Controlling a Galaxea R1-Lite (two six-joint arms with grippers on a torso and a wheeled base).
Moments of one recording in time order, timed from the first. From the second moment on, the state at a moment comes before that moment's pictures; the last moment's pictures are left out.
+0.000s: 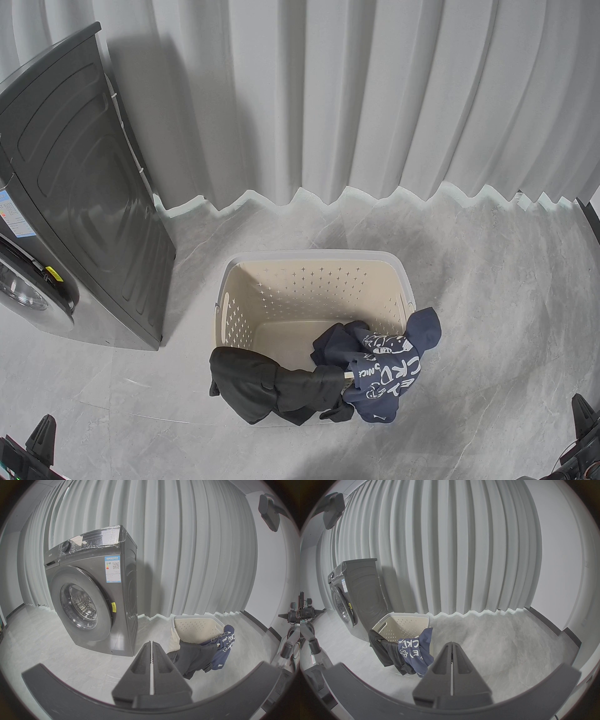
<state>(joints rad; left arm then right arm) 0.00 0.02 -0.02 0.00 0.00 -0.04 0.00 0.02 -0.02 0.00 0.01 0.00</state>
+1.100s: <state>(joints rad) 0.00 0.02 -0.02 0.00 0.00 -0.04 0.00 0.02 -0.02 0.00 0.01 0.00</state>
